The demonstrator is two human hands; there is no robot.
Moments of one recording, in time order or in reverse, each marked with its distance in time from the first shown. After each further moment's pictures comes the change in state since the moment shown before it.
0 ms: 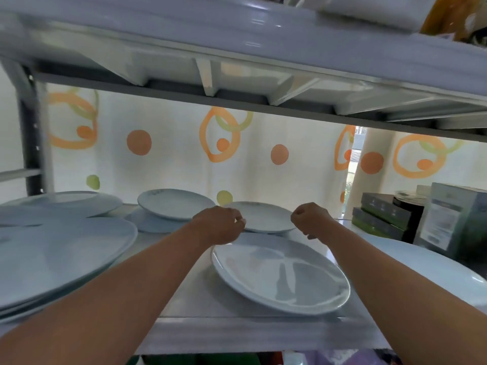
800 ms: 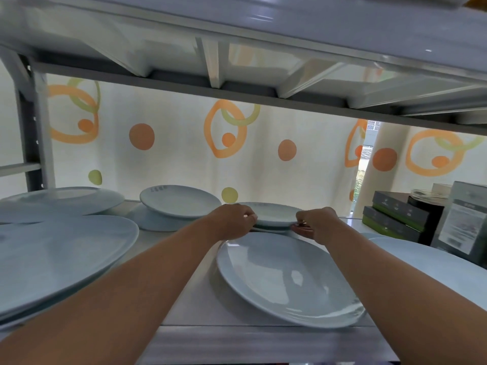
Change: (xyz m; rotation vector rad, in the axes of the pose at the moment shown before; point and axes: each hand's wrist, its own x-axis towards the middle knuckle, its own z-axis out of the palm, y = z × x) left_hand 0.028 -0.006 0.012 -0.254 -0.041 0.036; right_hand 0.034 0.004 0.023 0.866 -0.032 0.364
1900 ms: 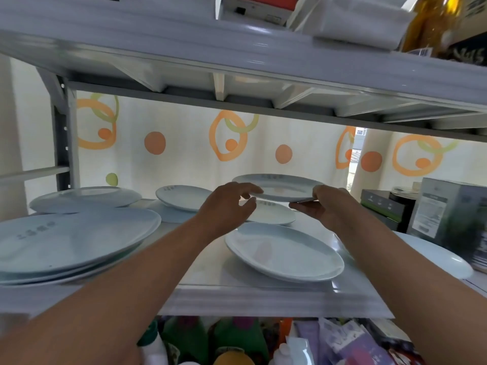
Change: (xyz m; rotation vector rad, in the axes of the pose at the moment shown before) left_hand -0.081 0.020 -0.022 -0.198 0.426 0.214; right_hand -0.126 -0.038 -0.026 0.340 -0.087 -0.125
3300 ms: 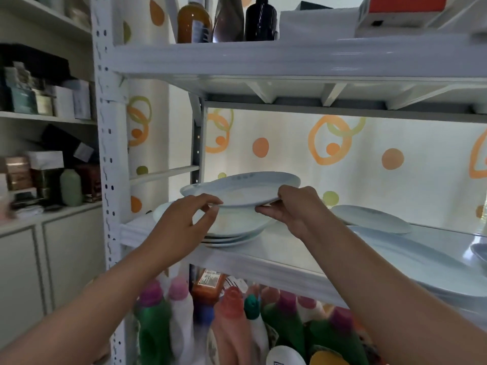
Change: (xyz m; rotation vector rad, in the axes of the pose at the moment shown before) left_hand -0.182 -0.085 -0.176 0.239 0.290 -0.226; right_hand -0.133 0.070 0.191 0.041 -0.531 0.110
